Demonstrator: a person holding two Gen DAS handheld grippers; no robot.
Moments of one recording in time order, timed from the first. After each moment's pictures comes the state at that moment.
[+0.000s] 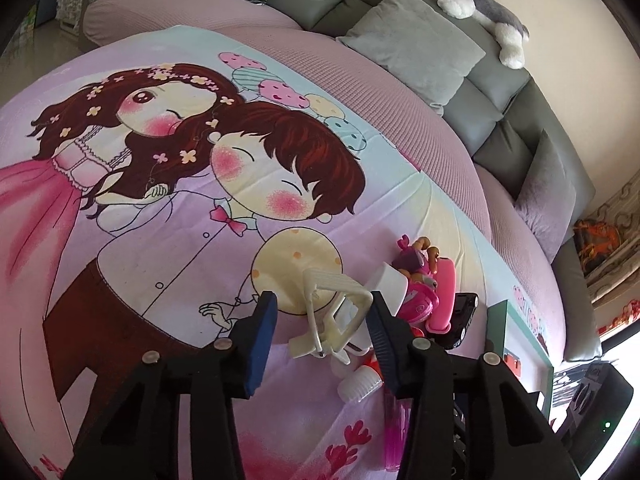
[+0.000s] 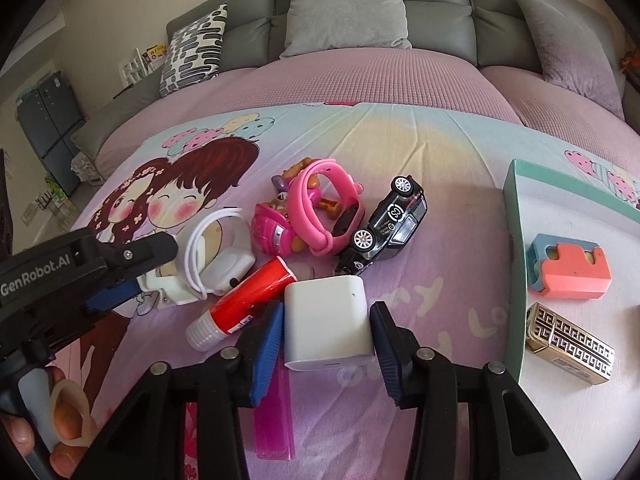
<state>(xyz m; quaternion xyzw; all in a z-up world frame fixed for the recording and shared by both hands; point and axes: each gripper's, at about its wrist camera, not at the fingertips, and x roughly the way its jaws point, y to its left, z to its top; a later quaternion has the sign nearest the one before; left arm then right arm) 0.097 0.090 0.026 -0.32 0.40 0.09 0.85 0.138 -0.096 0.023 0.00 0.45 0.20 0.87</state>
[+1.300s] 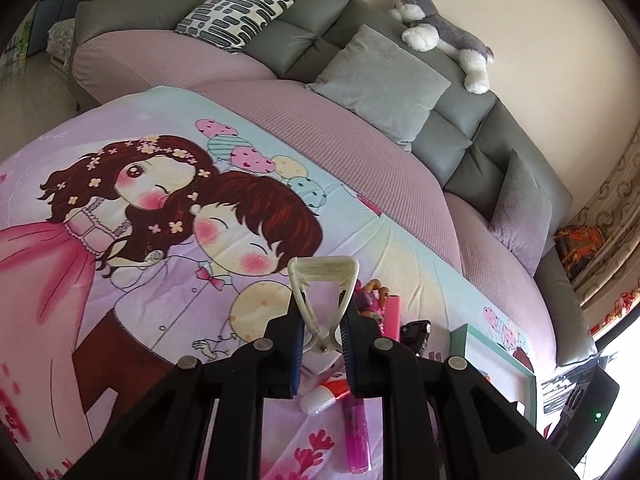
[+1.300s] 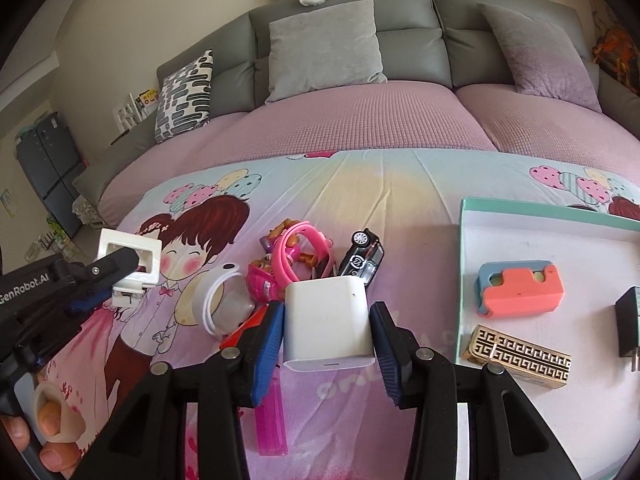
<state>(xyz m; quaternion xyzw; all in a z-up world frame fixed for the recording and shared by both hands) 0.084 0.079 0.080 -0.29 0.33 0.08 0.89 0.133 -0.130 0.061 0.05 0.40 0.18 0.90</state>
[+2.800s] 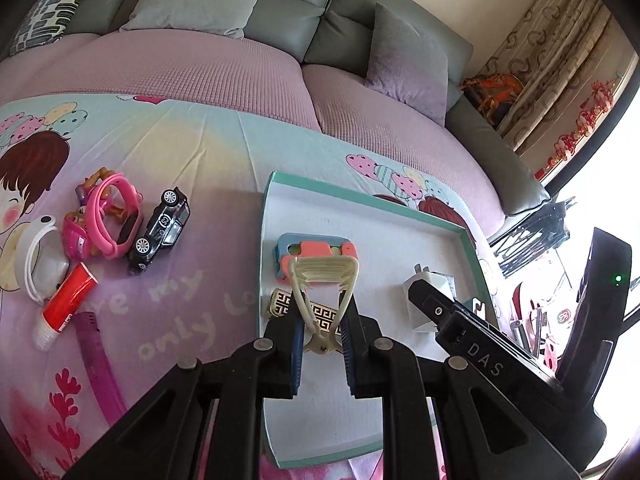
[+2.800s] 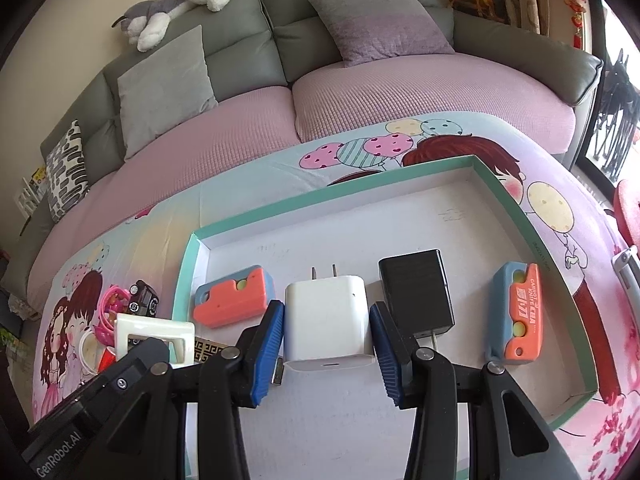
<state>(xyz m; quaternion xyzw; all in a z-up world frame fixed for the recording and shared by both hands) 0.128 -0.131 0.069 -0.17 0.45 -0.15 0.87 0.133 -0.312 0.069 0.14 0.43 -0.03 0.89</state>
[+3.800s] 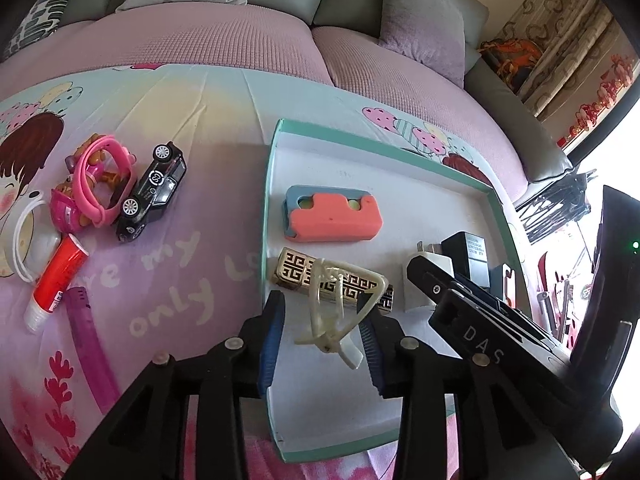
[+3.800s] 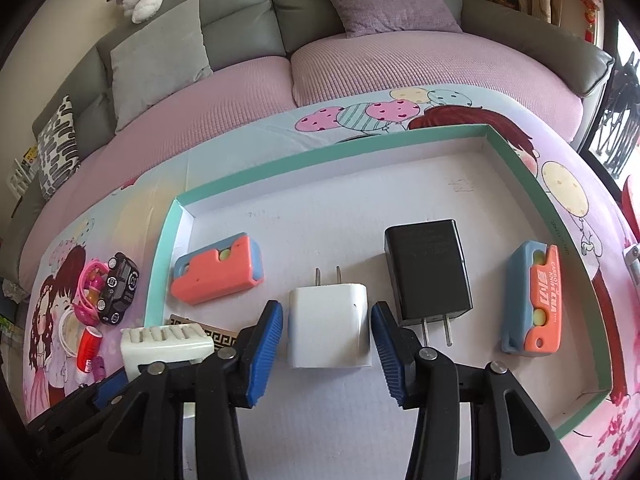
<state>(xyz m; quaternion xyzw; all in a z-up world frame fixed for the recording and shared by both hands) 0.134 -0.143 0.046 -0.13 0.51 -0.13 0.84 0.143 -0.306 0.046 0.12 0.47 -0.03 0.87</state>
